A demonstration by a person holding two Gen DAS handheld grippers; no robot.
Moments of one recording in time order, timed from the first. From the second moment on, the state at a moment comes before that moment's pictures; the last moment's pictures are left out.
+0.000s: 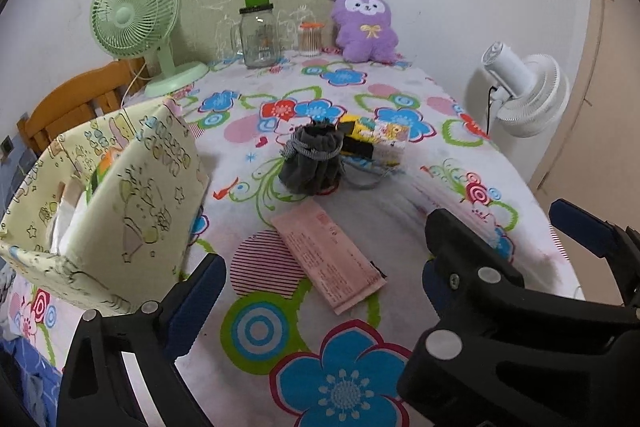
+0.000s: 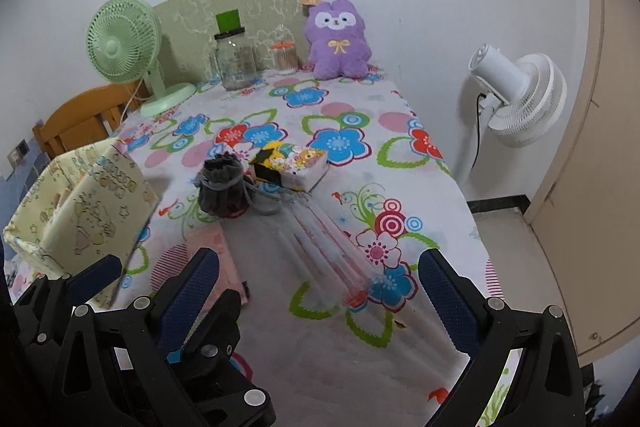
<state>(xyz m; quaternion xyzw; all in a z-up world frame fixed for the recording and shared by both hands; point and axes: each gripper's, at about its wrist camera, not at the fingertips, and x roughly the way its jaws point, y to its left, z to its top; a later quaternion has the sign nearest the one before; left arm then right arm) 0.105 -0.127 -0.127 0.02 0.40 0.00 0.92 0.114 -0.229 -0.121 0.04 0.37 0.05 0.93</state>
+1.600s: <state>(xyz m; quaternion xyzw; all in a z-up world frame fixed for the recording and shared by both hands) 0.154 -0.117 -0.157 0.02 0.45 -0.06 0.89 0.182 -0.215 -0.163 0.02 0.43 0.07 0.90</state>
